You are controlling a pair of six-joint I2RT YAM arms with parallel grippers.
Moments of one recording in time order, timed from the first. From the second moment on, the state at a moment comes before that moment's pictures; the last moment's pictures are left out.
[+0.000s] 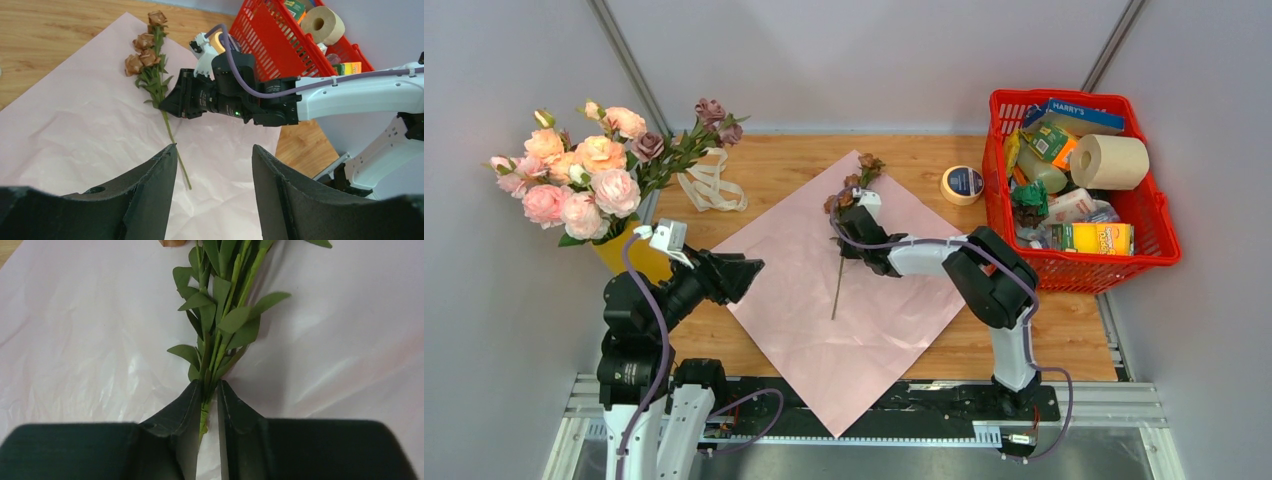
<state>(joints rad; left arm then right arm) -0.02 0.35 0.81 -0.56 0.58 -0.46 0.79 2.00 1.16 0.15 0.28 0.66</state>
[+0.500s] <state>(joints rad) -0.02 0.36 0.85 -0.55 0.62 -0.50 0.80 1.97 1.18 0.11 0.31 0.64</state>
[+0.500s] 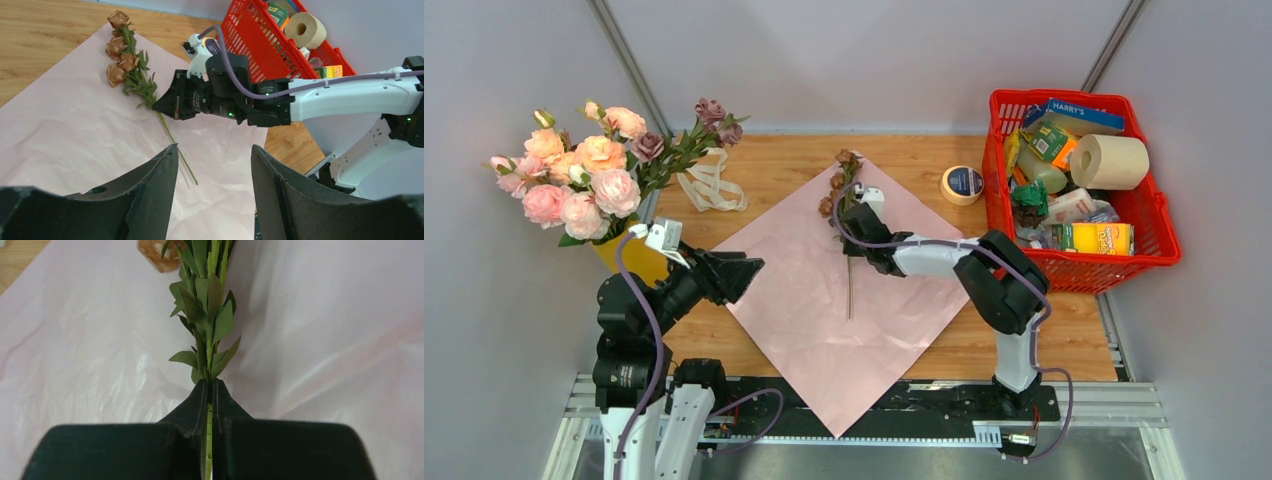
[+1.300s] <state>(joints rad) -0.31 0.53 0.44 0.16 0.62 -0.81 0.89 1.08 0.56 0.50 0.02 0.73</state>
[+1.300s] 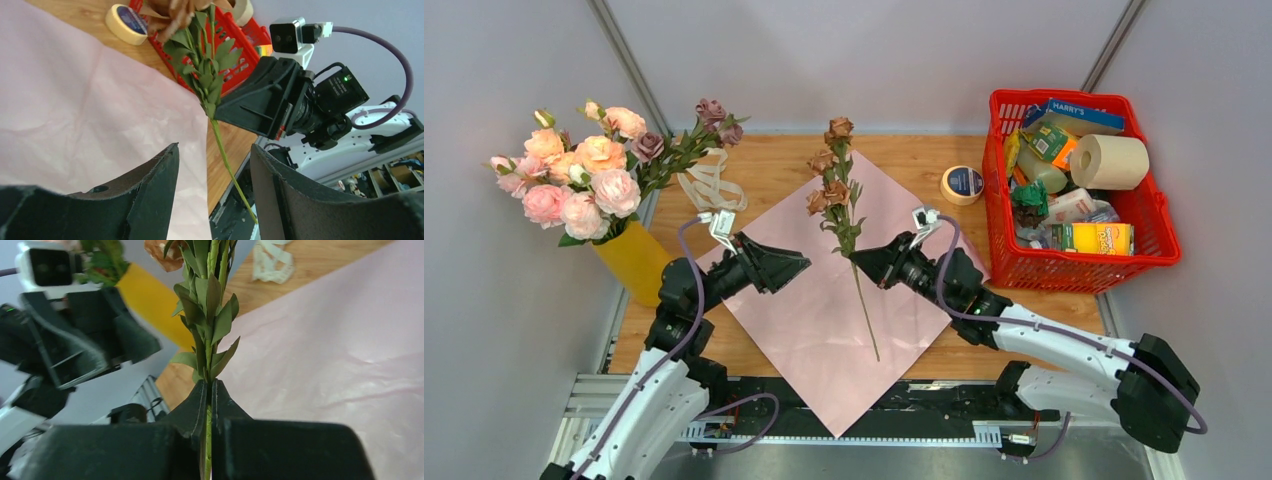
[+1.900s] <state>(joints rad) -0.65 0.74 0.43 0.50 0.43 -0.80 1.02 1.08 0.54 0.70 -0.13 0.72</state>
